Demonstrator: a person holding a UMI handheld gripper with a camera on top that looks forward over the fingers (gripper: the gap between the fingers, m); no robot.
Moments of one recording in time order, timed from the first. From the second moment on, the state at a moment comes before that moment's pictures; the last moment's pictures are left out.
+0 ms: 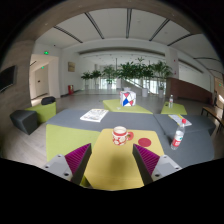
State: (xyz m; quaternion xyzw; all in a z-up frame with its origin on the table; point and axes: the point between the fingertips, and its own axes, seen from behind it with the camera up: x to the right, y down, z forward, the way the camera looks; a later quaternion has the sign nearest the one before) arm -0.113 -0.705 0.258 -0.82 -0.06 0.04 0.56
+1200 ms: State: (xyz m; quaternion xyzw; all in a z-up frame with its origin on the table) arm 0.325 -0.395 0.078 -0.79 0.08 -0.11 0.60
